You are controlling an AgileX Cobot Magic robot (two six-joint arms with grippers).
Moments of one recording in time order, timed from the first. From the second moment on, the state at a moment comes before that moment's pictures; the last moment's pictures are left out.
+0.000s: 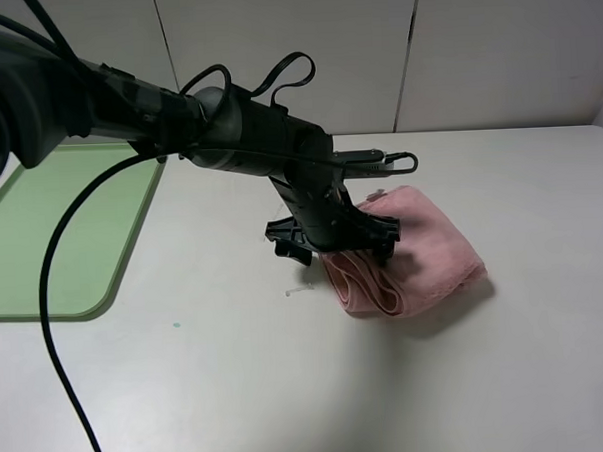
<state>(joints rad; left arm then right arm) -0.81 2.26 -1.52 -0.05 0.43 -0.49 0.08 -0.01 -0.49 0.00 1.03 0.08</state>
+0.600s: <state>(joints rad) -0.82 2.29 -1.52 -0.06 0.37 -0.49 0.08 -0.01 -0.49 0.00 1.03 0.08</state>
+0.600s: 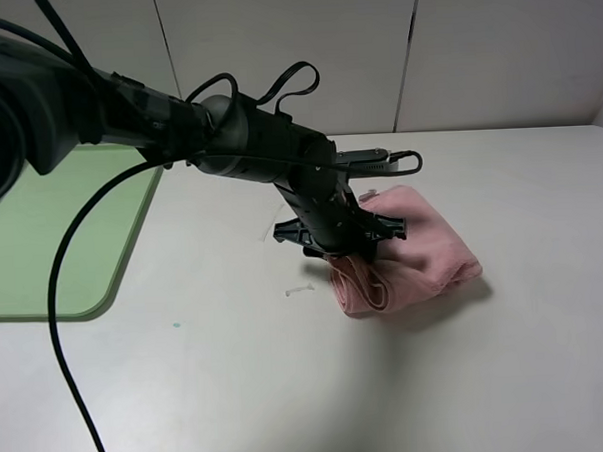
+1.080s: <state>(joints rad) -0.82 2.29 -1.52 -0.06 0.37 -0.49 0.08 -0.01 -0.49 0.00 1.03 0.08</state>
